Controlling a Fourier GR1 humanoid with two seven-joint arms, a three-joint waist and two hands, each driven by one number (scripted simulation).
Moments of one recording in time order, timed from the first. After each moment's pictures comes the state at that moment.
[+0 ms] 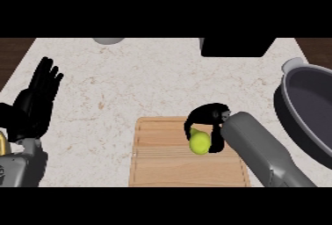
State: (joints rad) left arm -0.21 0.26 0.08 -1.63 0.13 0.16 0.22; right arm -0.70 -0.21 0.56 -0.82 0.73 0.72 -0.32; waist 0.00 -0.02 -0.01
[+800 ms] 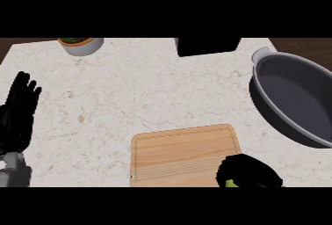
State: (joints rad) left arm -0.10 0.28 0.16 -1.66 0.12 0.20 0.23; right arm 0.00 -0.52 0.57 -1.60 0.80 0.27 -0.33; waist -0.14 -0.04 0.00
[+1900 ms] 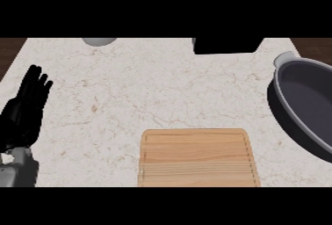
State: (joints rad) left arm -0.14 0.26 0.12 -1.66 0.13 0.16 0.22; right arm 0.59 -0.60 -0.39 -2.23 0.00 0.12 -0.33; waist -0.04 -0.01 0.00
